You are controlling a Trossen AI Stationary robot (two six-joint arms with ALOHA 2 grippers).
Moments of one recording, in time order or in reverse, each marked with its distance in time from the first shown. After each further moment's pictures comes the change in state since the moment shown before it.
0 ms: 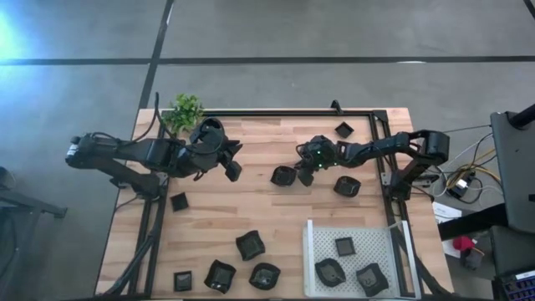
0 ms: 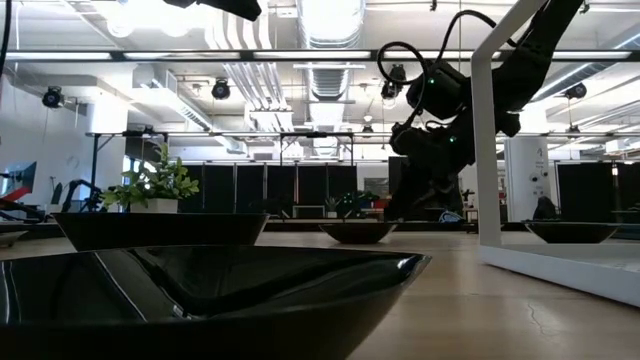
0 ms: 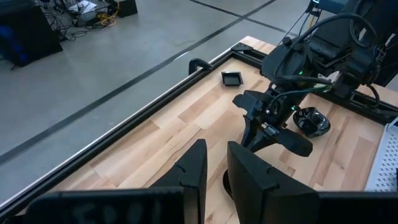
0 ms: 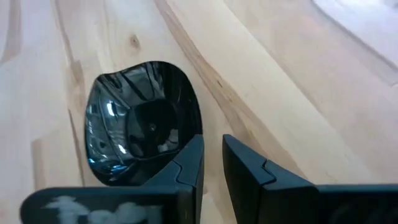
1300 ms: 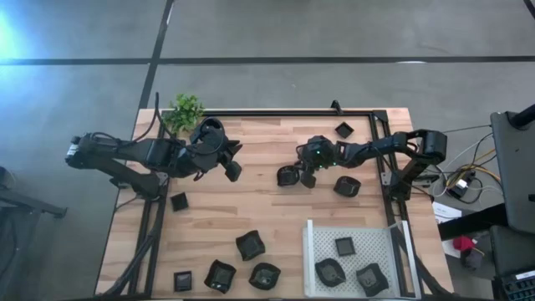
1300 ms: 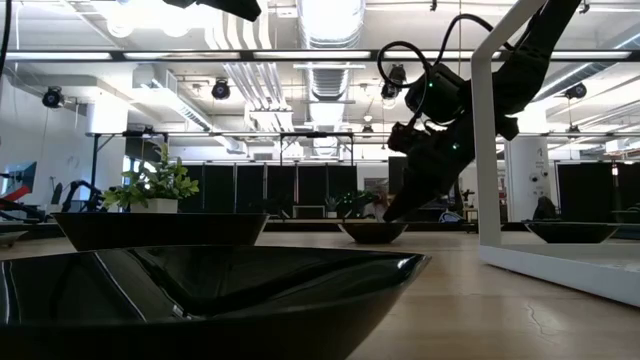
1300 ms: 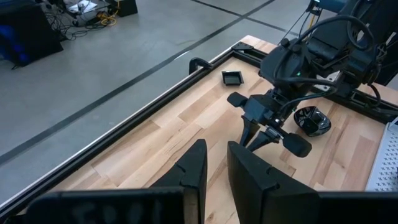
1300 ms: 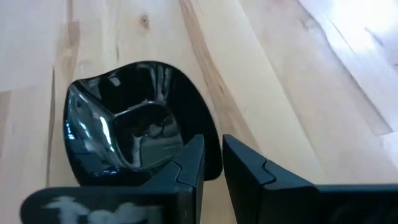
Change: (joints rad) left arm 0.000 0.000 0.000 -0.004 0.000 0.000; right arm -0.005 0.023 0.000 0.028 0.010 -0.305
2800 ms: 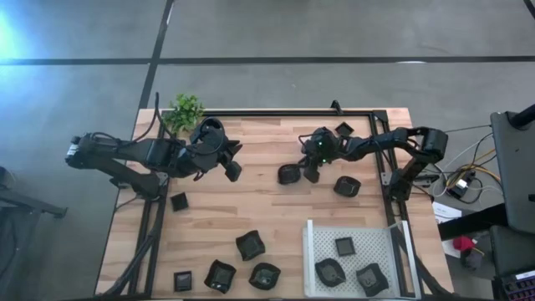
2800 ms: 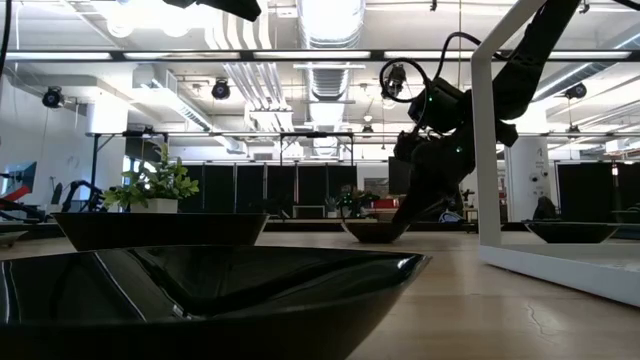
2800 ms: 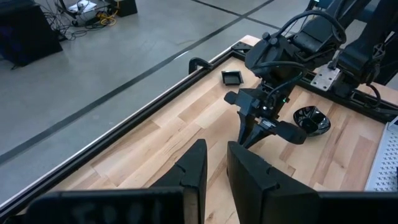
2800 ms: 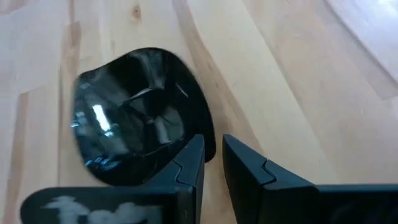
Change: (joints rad) left arm 0.000 0.000 0.000 0.000 0.002 0.002; right arm -0.113 0.006 0.000 -0.055 -0.193 0.042
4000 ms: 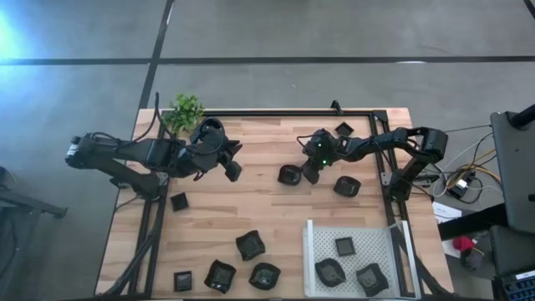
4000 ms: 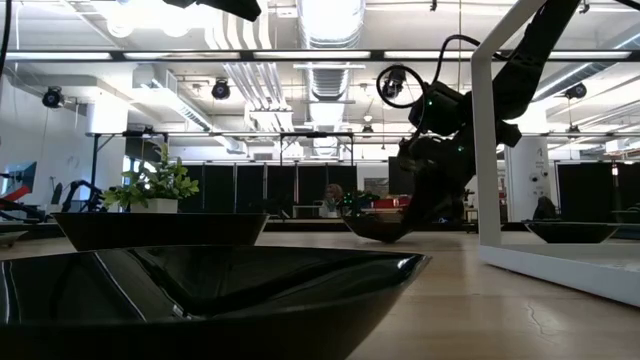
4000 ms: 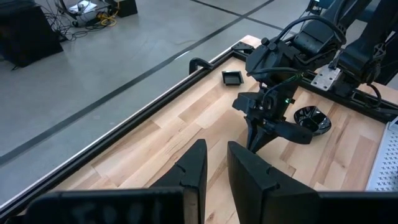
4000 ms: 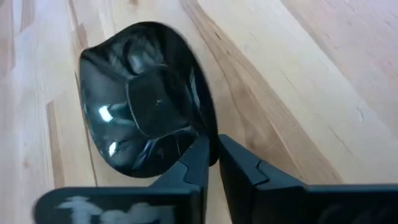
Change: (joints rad) left arm 0.000 0.000 0.000 0.000 -0.002 0.002; right arm 0.006 0.000 0.000 -0.066 -0.047 0.213
